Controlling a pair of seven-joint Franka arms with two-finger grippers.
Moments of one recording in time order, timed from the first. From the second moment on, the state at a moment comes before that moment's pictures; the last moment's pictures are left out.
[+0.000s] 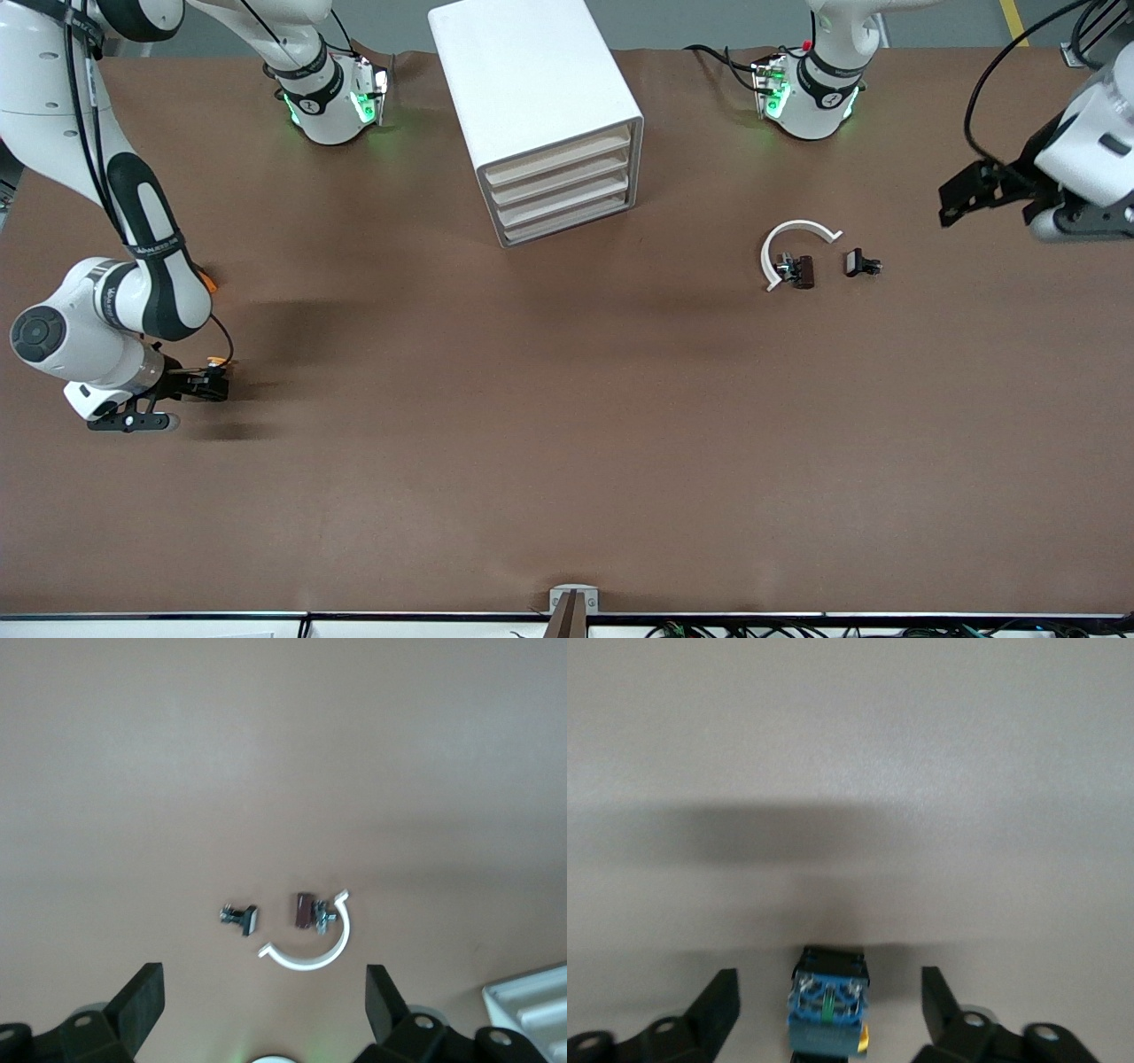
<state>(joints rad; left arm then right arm) 0.05 -0.04 -0.15 -1.56 0.03 1.47 -0.07 -0.18 0.61 -0.05 -1.80 -0.02 2.40 -0.22</state>
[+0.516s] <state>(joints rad) -0.02 -0.21 -0.08 -1.71 0.00 1.46 -0.02 -0.13 0.36 -0.04 -1.72 -0.02 1.95 -0.13</state>
